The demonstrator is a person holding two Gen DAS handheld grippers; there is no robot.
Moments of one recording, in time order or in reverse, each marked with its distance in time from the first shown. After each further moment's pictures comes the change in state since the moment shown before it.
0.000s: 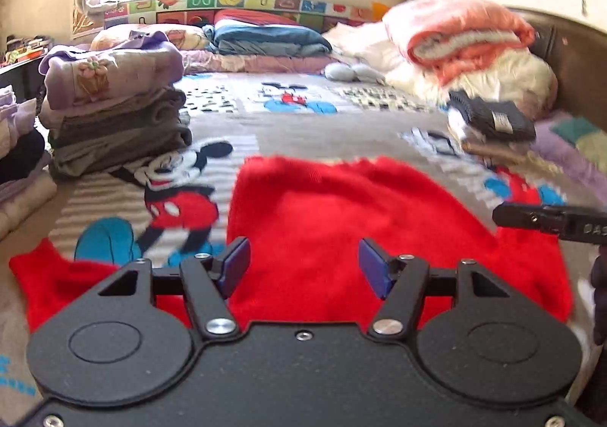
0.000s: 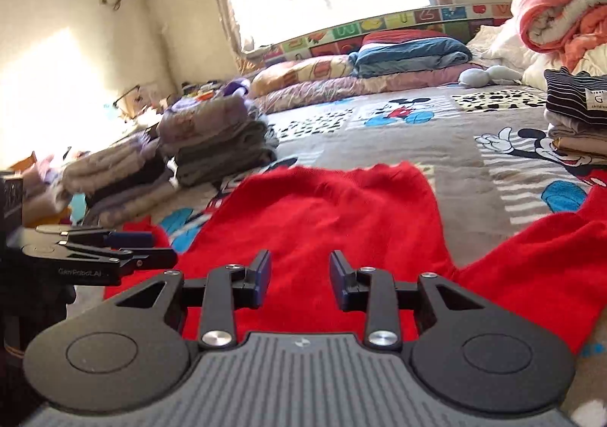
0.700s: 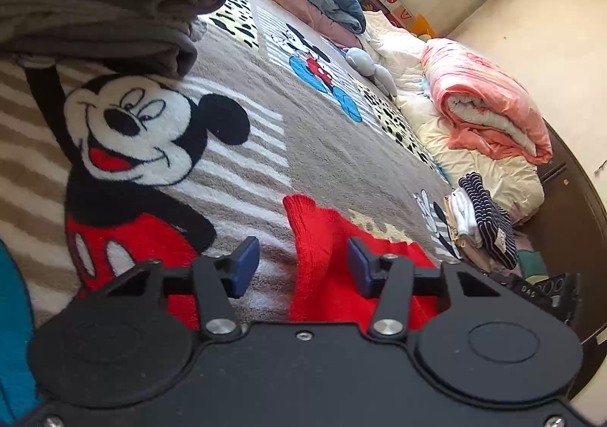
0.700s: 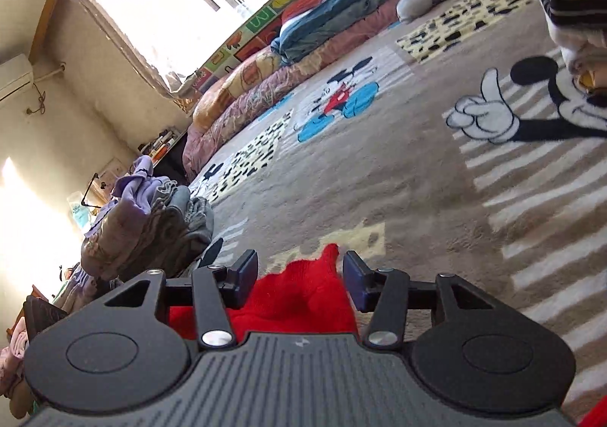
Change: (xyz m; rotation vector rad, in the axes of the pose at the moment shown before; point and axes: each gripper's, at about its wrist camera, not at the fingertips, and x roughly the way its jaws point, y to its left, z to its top) left arm 0.166 0.132 0.047 -0.526 0.195 -0.299; right arm 0.169 -0.152 0.074 0.420 0.105 0.060
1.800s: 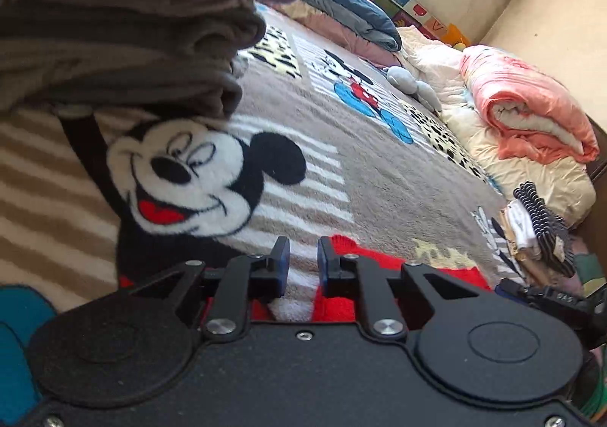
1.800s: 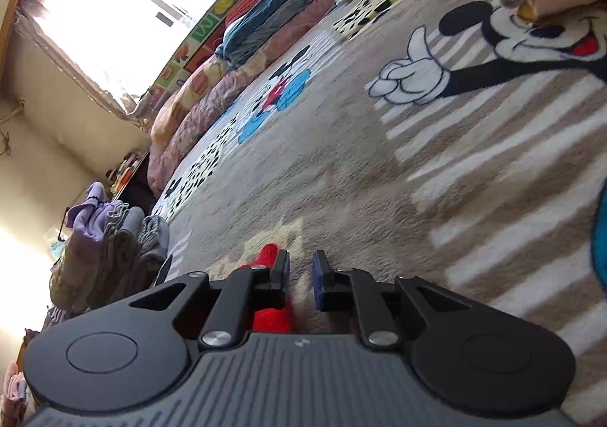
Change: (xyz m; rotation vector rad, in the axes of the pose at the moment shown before) left arm 0.000 0.000 0.013 0.123 -0.111 0.198; right arm 0.010 -0.042 -0.006 0.135 -0.058 -0.087
